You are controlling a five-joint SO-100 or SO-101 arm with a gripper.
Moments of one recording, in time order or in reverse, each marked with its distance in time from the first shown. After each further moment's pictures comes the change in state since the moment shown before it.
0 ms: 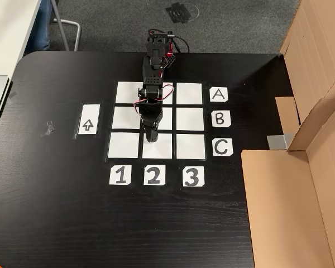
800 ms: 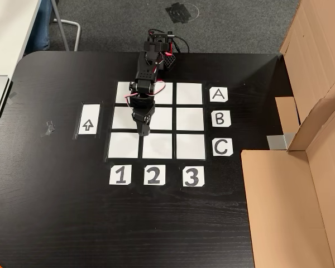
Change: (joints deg) arm 4.8 4.7 3.9 3.3 -1.1
